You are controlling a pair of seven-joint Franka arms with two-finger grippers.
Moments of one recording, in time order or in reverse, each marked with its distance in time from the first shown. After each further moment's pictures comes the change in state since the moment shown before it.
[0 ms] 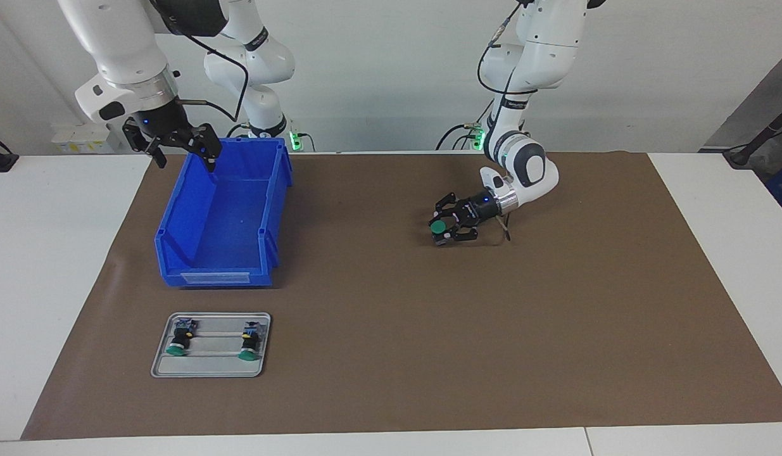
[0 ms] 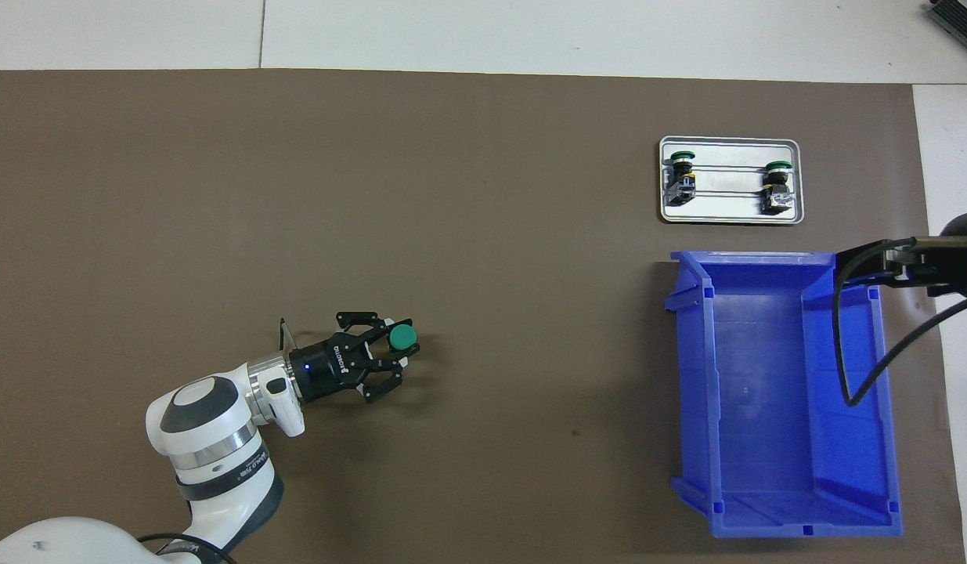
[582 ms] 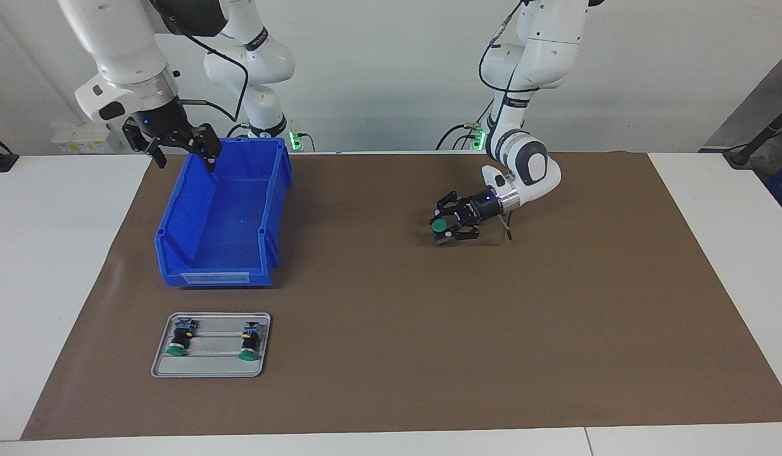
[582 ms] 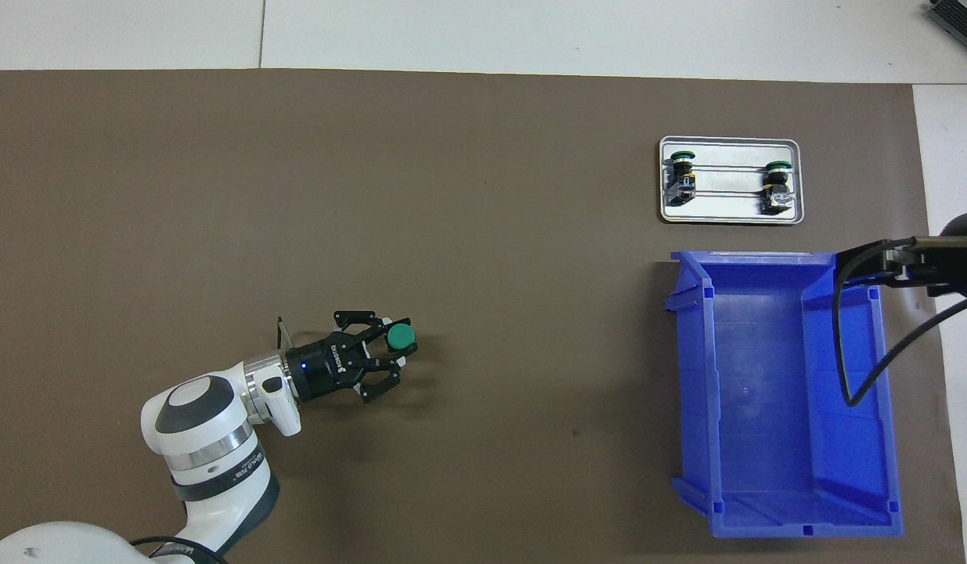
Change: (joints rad) left arm 0.007 -0.014 0.000 -0.001 0.016 -0.001 -0.018; right arm 0.000 0.000 0.000 0.000 0.000 0.000 0.000
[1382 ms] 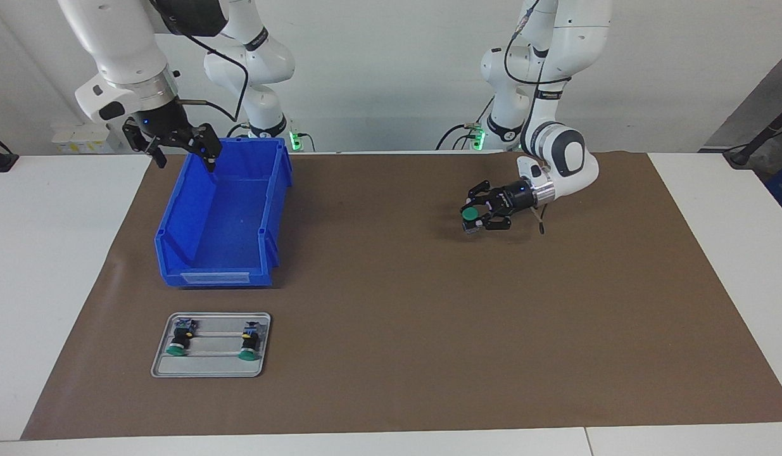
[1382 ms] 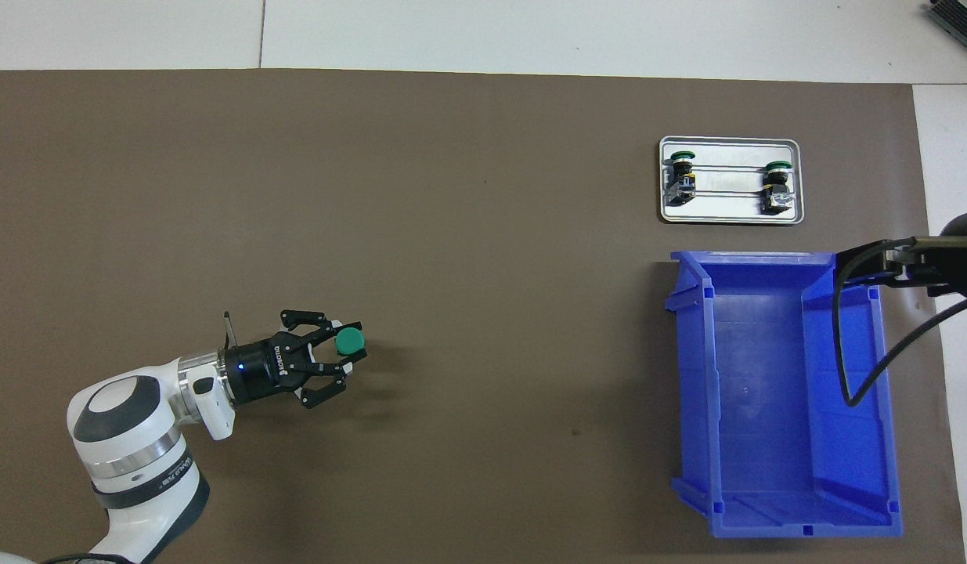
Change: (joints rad) left arm 0.167 -0.091 0.003 -0.038 0.221 -0.108 -0.080; right arm 0.000 0.000 0.000 0.000 0.000 0.000 0.000
